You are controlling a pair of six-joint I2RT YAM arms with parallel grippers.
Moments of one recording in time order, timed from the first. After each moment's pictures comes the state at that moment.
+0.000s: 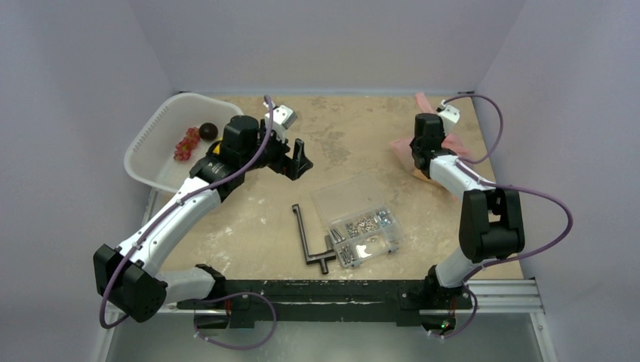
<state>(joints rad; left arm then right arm) -0.51 1.23 1.13 -0.34 0.31 -0.09 0.11 1.61 1.02 0.03 0.54 0.50</state>
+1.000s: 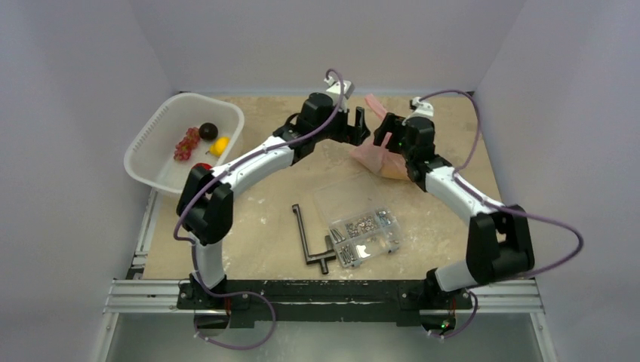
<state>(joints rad) -0.67 1.86 1.56 -0.04 0.13 -0.34 0.27 1.51 0.96 0.15 0.11 0.42</state>
